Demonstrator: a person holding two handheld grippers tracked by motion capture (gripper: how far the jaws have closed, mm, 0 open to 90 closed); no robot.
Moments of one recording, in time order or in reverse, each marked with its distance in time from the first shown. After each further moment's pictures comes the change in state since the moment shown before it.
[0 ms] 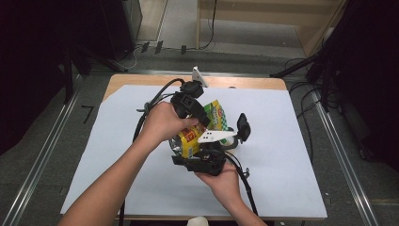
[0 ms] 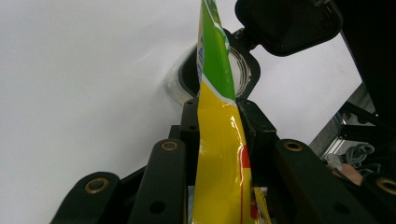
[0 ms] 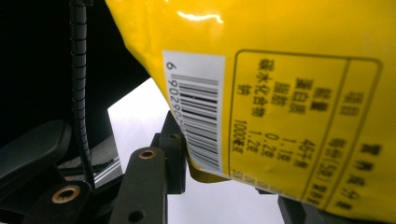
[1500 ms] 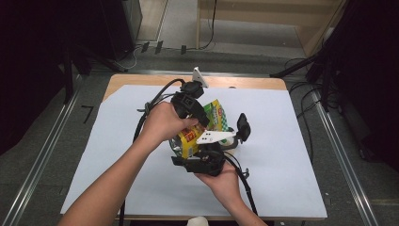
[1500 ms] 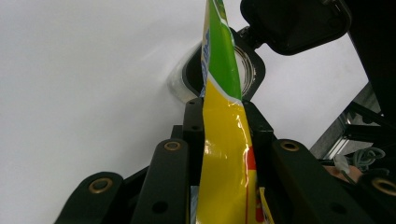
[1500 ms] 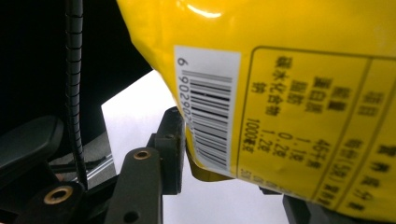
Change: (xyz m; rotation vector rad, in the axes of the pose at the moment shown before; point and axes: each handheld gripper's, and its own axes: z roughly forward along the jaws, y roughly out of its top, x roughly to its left) left arm -0.001 0.001 0.001 0.006 0.017 -0.001; right arm 0.002 0.000 0.001 0.006 -0.022 -0.029
